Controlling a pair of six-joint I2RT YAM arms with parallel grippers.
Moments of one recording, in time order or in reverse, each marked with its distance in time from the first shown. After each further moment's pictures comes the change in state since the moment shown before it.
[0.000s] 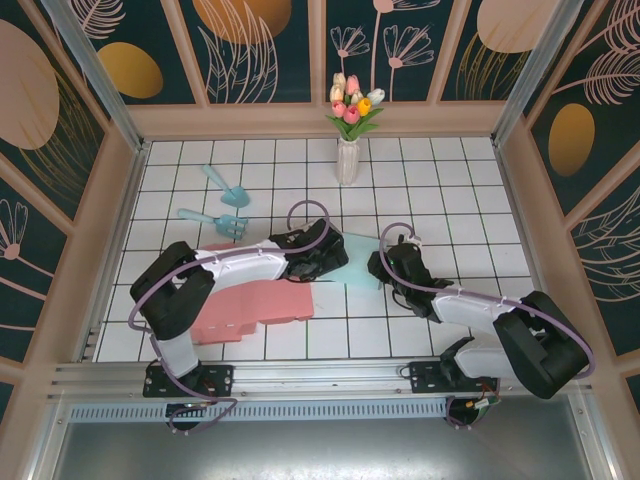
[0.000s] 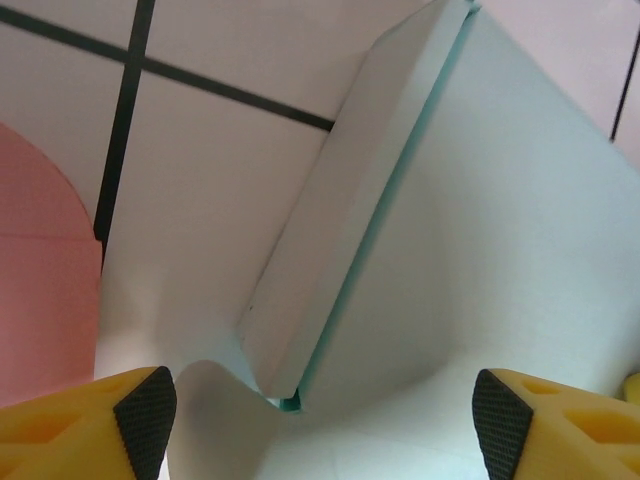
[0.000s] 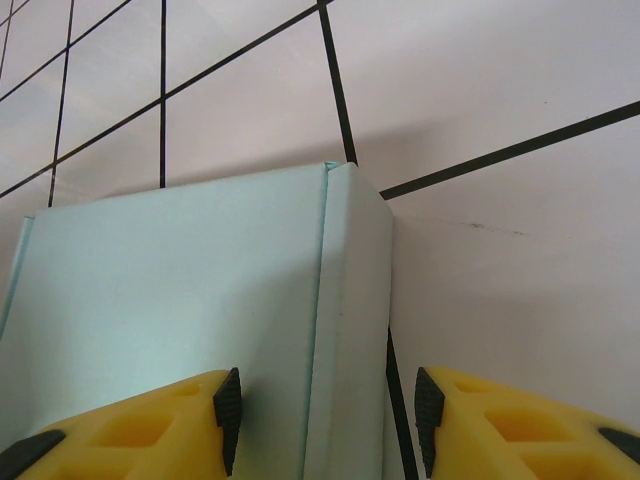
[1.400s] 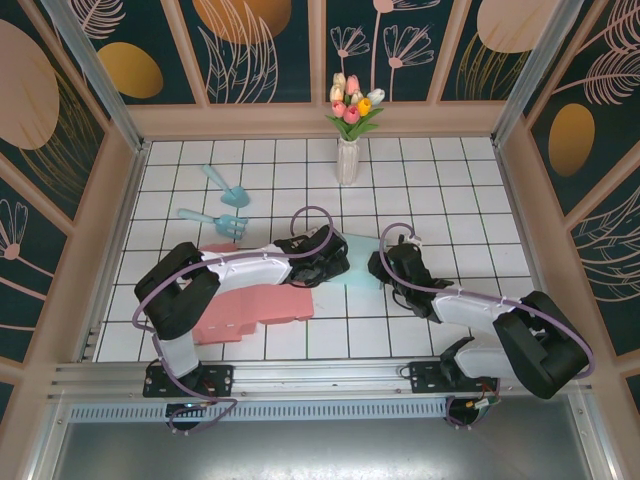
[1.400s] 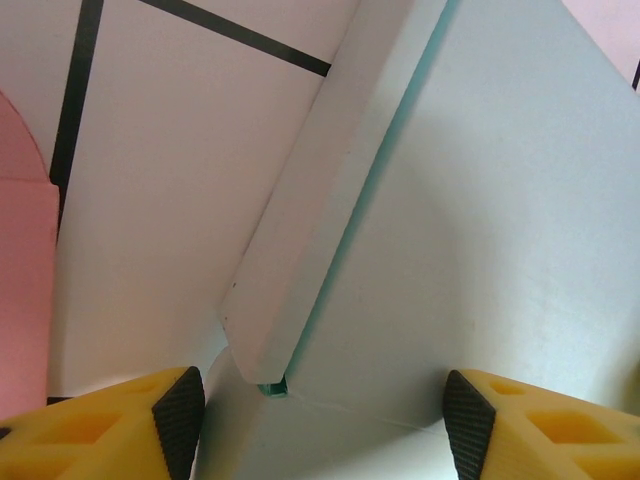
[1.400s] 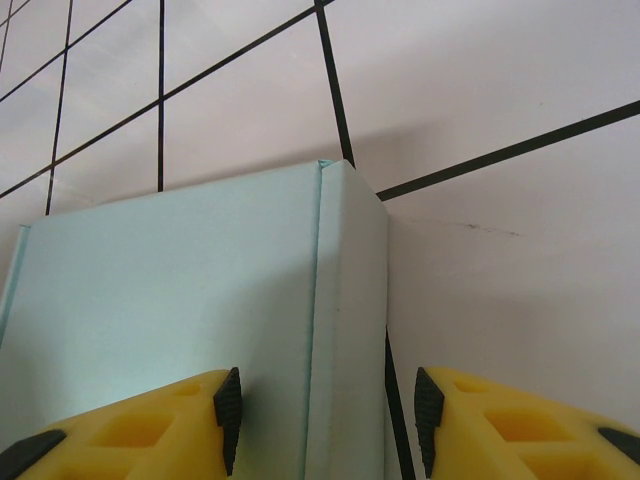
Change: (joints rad) left arm -0.025 0.016 -0.018 0.036 0.004 -0.045; right arm 0.000 0.000 -0.003 0.003 0.004 0.000
